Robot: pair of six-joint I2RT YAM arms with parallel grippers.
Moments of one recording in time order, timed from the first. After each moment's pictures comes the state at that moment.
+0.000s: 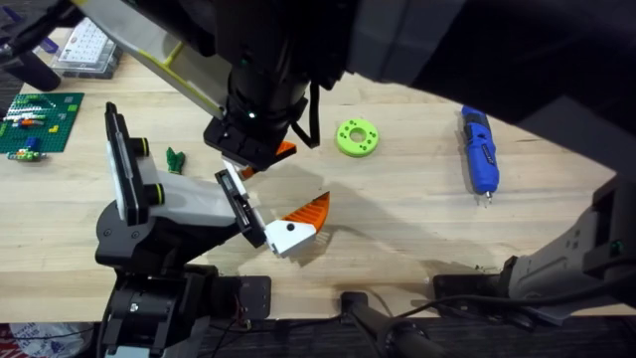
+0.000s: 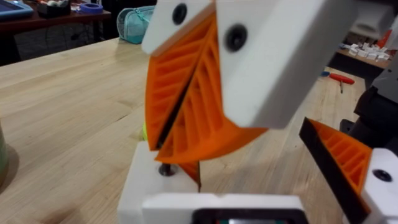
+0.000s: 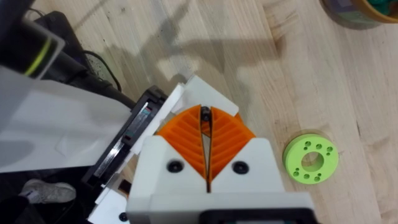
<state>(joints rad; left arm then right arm) -0.07 0.00 0.01 -0.08 0.97 -0.11 1.07 1.90 1.98 -1.25 -0.06 -0.08</state>
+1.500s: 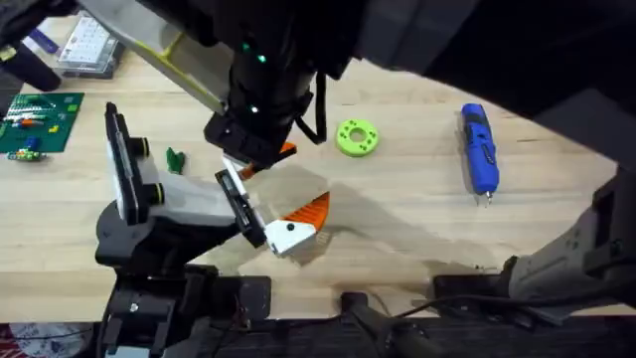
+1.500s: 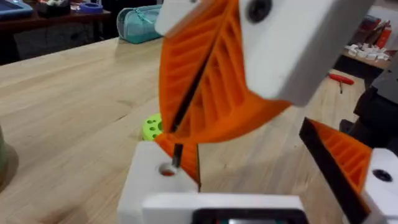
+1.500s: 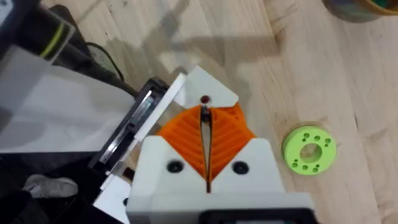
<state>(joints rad) -0.07 0.00 0.01 -0.08 0.97 -0.11 1.07 1.90 2.03 -1.31 -0.06 -0.08</state>
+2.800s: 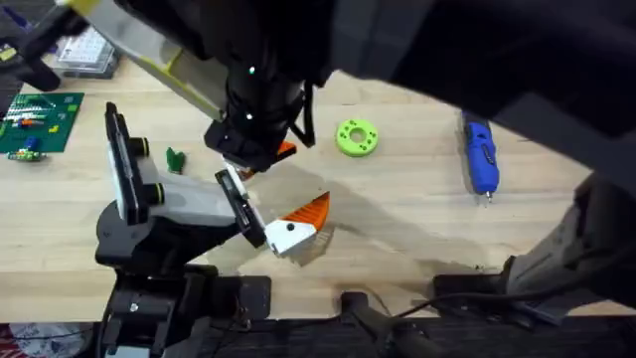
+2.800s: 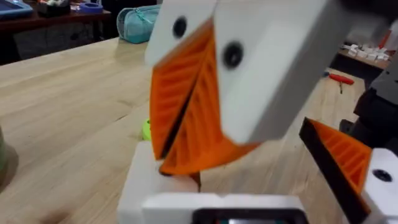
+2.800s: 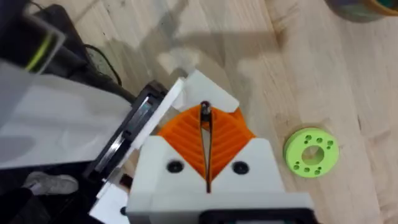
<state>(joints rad) -0.07 0.00 0.01 -0.08 0.97 -0.11 1.07 1.94 2.03 -1.31 -0.06 -0.08</state>
